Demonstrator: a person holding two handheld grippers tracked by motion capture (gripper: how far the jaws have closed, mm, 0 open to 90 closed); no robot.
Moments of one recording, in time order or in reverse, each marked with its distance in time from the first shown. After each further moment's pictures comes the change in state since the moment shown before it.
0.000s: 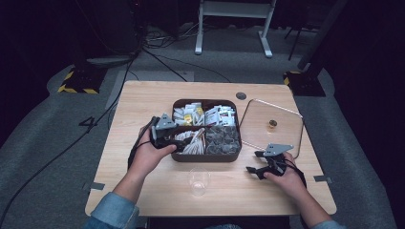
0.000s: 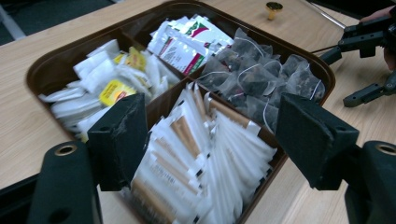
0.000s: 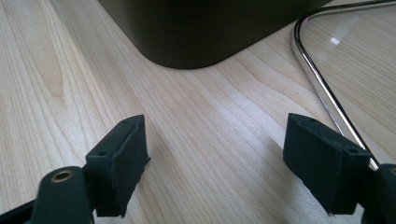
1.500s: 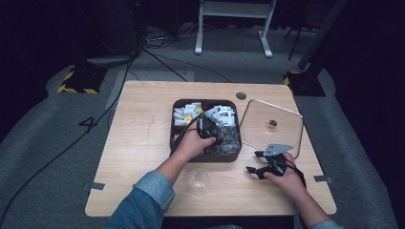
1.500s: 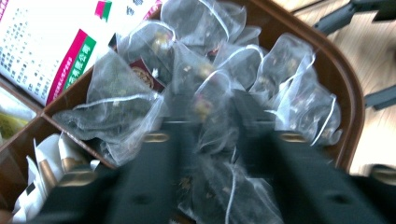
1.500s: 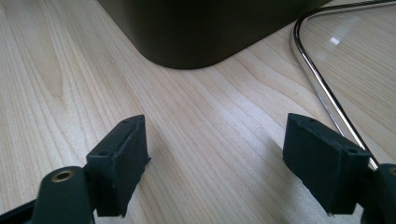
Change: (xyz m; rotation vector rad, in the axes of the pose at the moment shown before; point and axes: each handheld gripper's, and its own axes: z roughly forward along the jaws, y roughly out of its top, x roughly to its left) left arm -0.026 0.034 0.129 0.317 -0.180 -0.033; right arm 0.000 0.000 0.000 -0.001 -0.001 0.001
